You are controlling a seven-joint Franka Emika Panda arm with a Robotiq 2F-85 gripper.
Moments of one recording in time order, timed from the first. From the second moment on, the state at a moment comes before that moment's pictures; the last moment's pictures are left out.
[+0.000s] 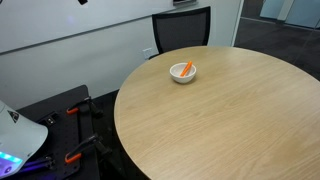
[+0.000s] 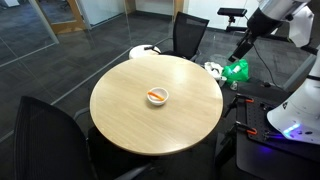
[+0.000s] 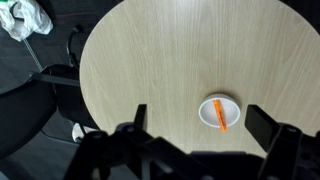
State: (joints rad) arm -0.01 -0.86 0.28 -2.72 -0.12 2.07 0.42
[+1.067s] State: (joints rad) arm -0.08 -0.38 0.13 -2.58 -0.24 2.62 0.14
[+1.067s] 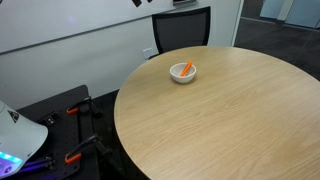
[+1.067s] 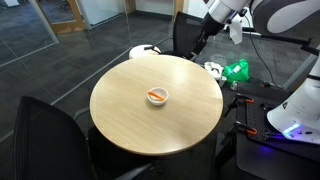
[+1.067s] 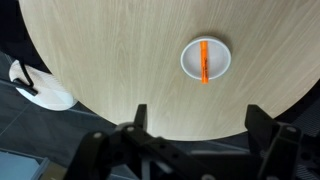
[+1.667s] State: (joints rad) arm -0.08 -0.09 0.13 -2.49 -0.31 2.81 0.12
